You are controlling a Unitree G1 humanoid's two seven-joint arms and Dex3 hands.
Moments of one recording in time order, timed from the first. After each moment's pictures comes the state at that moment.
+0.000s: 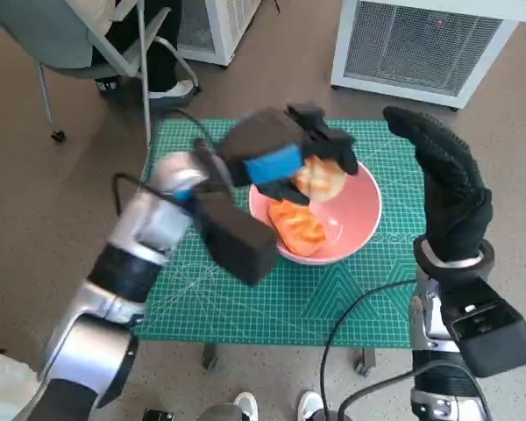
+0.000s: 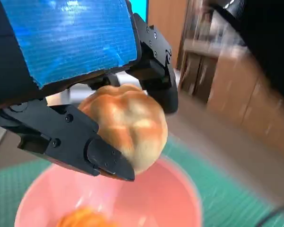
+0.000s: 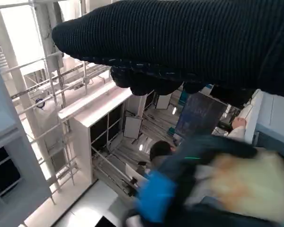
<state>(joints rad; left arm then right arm) -1.04 0.31 -0.42 0.64 0.52 -0.50 -0.37 -0.53 -0.15 -0.11 0.29 0.15 -0.82 0.25</state>
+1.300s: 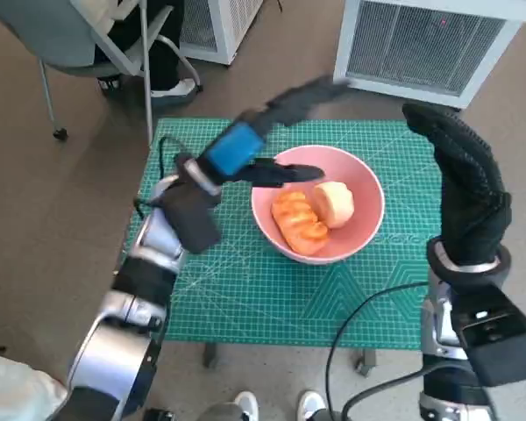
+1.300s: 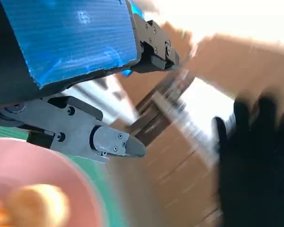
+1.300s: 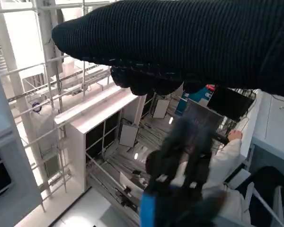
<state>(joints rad) -0.84 0.16 -0.07 0.64 -0.10 -0.63 -0.41 -0.51 -0.18 -0.13 0.18 0.11 -0.74 0.19</state>
